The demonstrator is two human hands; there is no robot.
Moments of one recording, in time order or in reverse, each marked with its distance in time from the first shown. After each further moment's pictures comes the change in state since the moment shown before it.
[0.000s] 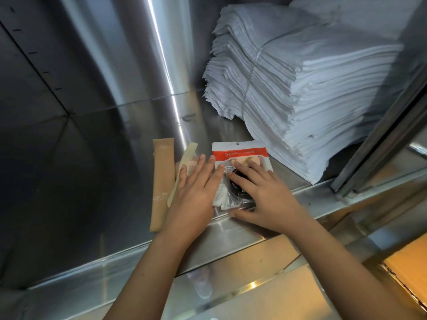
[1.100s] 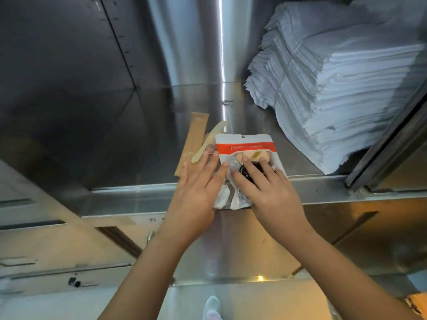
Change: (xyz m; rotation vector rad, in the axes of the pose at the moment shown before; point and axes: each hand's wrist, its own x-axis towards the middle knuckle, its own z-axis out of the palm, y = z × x) left_hand -0.086 0.074 -0.025 0.191 0.159 -0.189; right_hand -0.063 -0.039 -0.011 -0.207 0.500 -0.318
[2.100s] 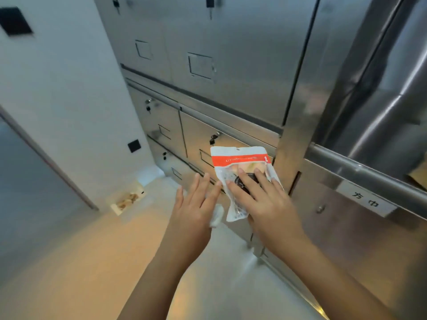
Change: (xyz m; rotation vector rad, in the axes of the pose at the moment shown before) left_hand -0.370 -0.047 -0.155 0.309 0.113 -0.863; right_hand -0.004 -0.353 -0.071 0.595 -0.012 -0.650
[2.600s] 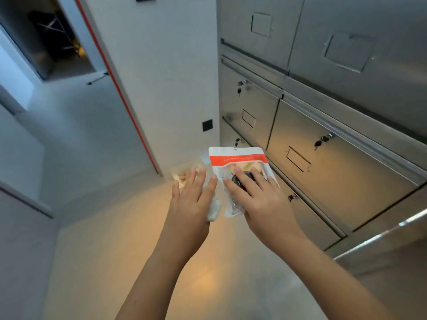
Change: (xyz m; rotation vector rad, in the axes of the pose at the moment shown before) left_hand -0.086 -0.206 -0.063 0.141 0.012 -0.347; right_hand 0.121 -0.193 0.108 0.222 -0.014 -0.267
